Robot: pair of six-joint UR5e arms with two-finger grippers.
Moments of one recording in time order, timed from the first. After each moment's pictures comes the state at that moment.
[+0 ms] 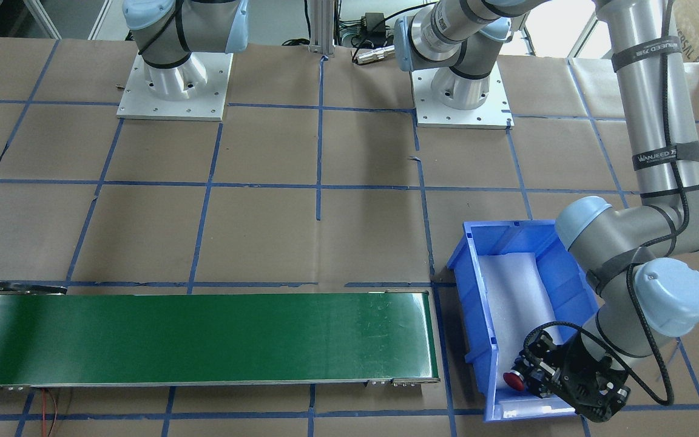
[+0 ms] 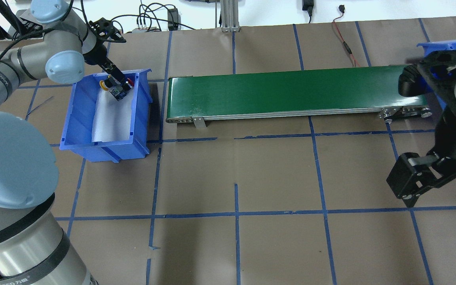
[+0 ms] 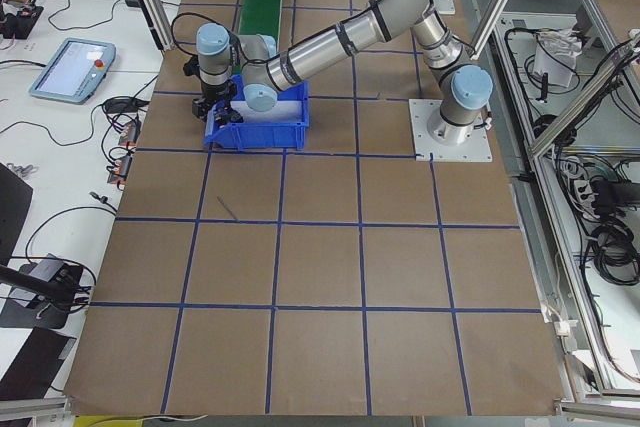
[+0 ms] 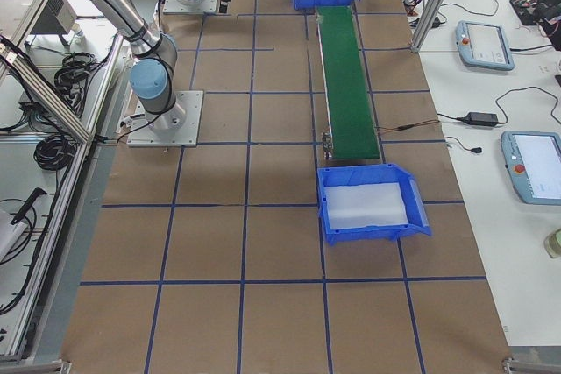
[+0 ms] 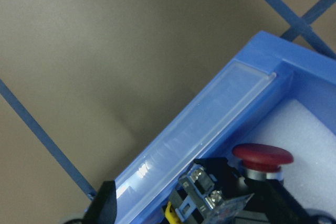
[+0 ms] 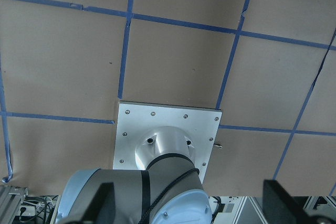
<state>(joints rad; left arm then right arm) -1.35 -2.22 -1.39 -0.91 1.50 0.97 1.59 -1.92 1.60 -0.99 -1.76 -0.12</state>
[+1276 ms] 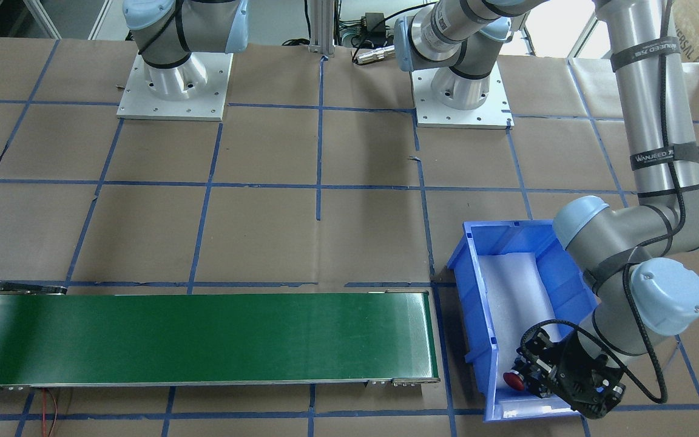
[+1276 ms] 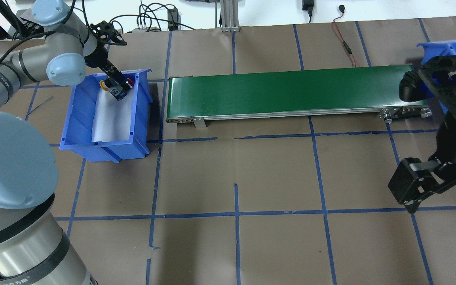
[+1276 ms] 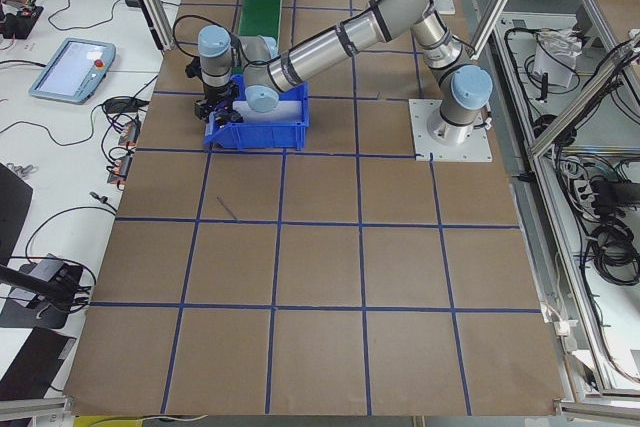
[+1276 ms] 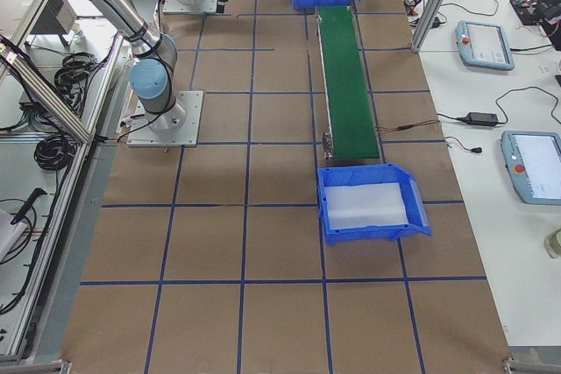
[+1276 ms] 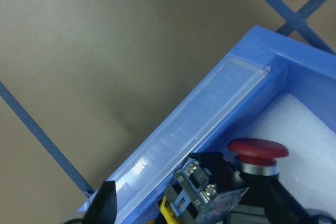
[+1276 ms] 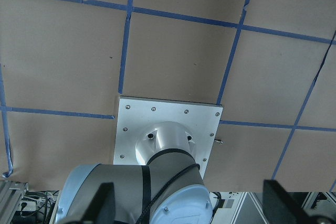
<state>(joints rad) -1.35 -2.22 -1.41 -0.90 1.50 0.97 1.59 -1.92 1.60 -0.98 -1.76 -0.12</state>
